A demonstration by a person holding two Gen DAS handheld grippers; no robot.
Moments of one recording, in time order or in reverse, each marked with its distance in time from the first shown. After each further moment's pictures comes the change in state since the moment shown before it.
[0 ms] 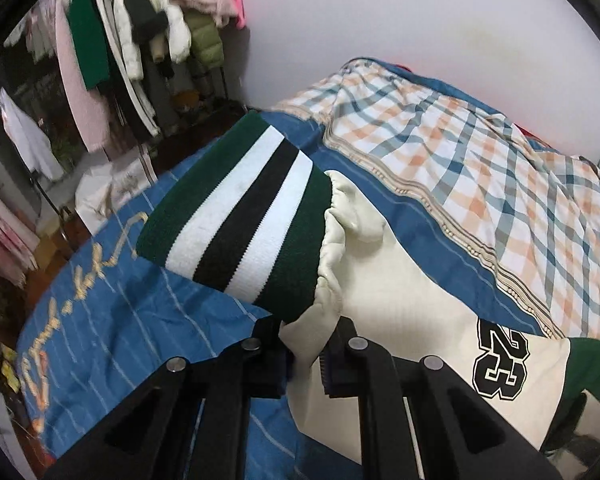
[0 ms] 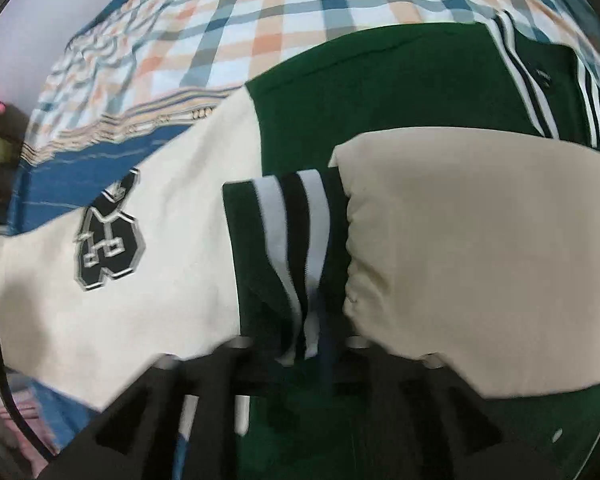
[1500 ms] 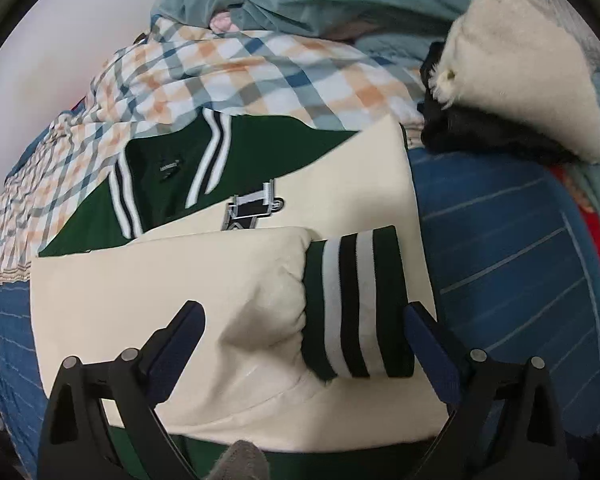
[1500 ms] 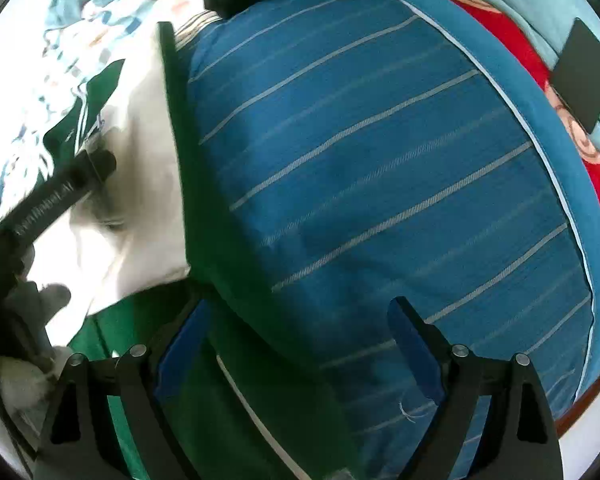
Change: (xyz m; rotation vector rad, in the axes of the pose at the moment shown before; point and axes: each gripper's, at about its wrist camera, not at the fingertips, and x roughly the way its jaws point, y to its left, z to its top) left arm -0.241 -0.545 -0.342 0.902 0.149 -0.506; right arm -0.143 -0.533 -0.164 0.519 -0.001 -0.027
